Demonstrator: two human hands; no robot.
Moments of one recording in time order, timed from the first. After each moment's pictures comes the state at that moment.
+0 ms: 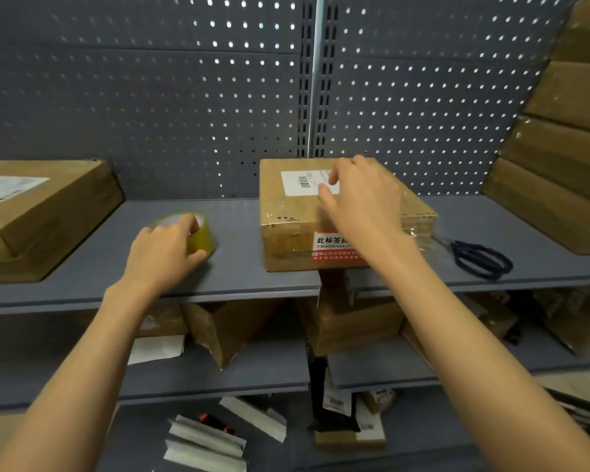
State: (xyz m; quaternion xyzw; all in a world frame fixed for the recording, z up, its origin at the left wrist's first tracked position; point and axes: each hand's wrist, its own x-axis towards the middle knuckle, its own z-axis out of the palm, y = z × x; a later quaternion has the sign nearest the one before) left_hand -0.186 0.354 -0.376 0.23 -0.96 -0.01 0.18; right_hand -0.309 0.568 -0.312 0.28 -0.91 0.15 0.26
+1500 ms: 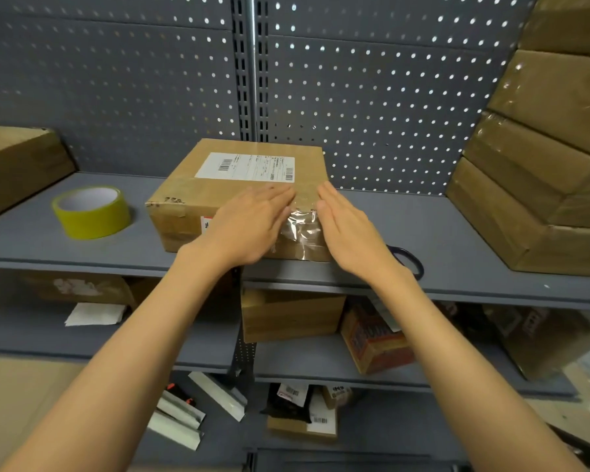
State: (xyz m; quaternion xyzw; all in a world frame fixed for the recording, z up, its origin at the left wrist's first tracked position) left_hand -0.305 0.565 -0.342 0.09 -0.99 -0.05 0.10; right_hand -0.399 0.703 -0.364 0.42 -0.86 0.30 -0.01
